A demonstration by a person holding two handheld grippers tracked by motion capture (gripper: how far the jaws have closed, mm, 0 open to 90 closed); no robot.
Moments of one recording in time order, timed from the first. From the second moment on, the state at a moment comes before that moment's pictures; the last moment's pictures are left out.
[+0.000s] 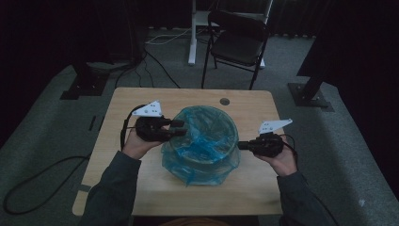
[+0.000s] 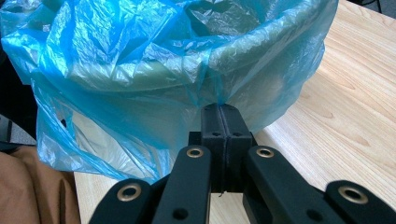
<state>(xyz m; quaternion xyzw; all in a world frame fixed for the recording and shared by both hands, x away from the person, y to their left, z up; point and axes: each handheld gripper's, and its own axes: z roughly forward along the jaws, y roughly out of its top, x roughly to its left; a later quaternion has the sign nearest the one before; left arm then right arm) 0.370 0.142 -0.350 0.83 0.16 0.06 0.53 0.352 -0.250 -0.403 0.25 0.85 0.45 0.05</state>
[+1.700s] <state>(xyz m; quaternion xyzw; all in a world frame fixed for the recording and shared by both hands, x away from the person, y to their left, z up) 0.404 0.037 -0.348 0.92 0.10 0.11 0.37 0.350 -0.254 -0.403 0.25 0.85 0.46 0.04</state>
